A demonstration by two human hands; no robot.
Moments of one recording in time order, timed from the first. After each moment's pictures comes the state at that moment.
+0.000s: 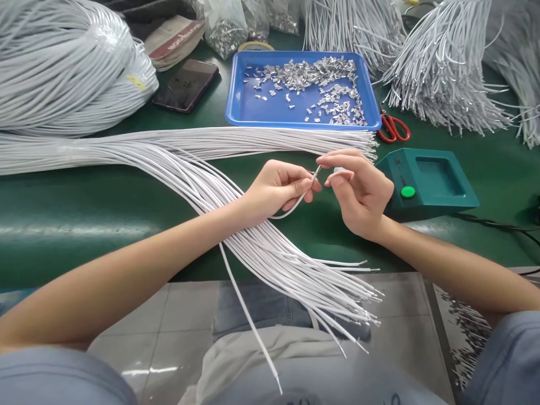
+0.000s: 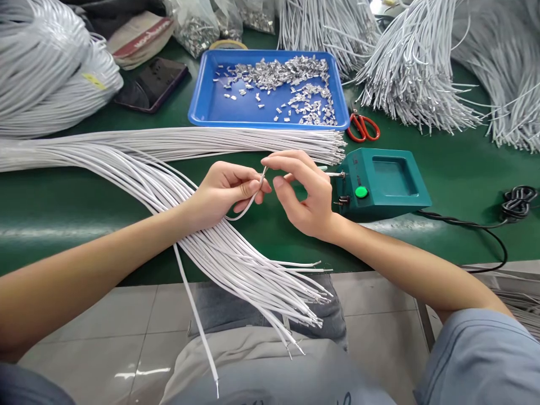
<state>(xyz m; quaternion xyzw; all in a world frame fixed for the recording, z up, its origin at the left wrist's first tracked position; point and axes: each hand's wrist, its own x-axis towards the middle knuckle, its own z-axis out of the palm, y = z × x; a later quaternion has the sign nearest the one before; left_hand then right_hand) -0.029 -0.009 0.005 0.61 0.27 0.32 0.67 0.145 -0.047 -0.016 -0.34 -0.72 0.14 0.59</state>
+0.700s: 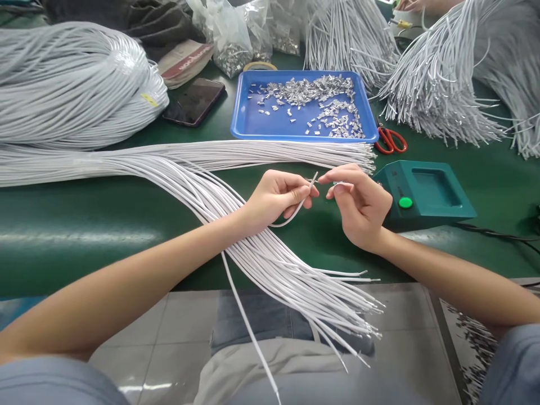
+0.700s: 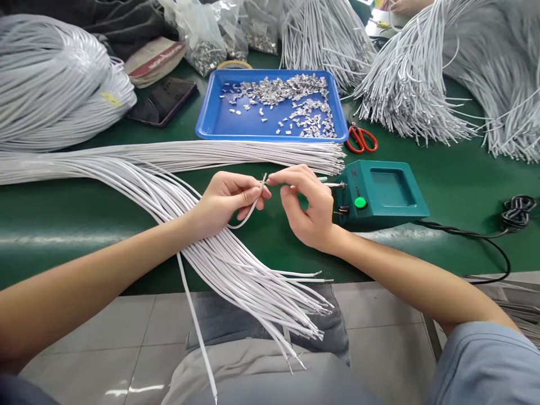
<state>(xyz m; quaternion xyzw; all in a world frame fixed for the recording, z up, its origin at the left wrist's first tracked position) -0.032 -0.007 0.002 0.59 0.28 0.34 0.67 0.142 -0.049 -0.018 -0.35 -0.69 0.16 0.61</state>
